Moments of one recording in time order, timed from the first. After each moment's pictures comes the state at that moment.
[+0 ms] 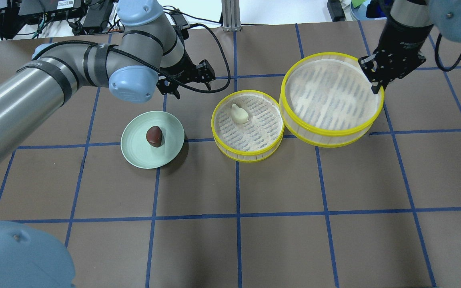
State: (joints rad) left arm -1.69 -1.98 -1.56 -1.06 1.45 -0.27; right arm 1.48 -1.37 1.50 -1.58 -1.63 -0.12
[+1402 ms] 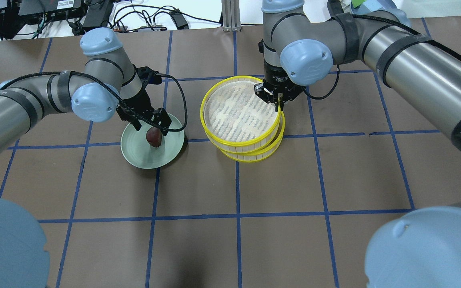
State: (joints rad) left arm -1.53 -1.98 -1.74 -1.16 1.49 0.35; right arm 1.78 -1.11 1.46 -1.79 -1.62 0.18
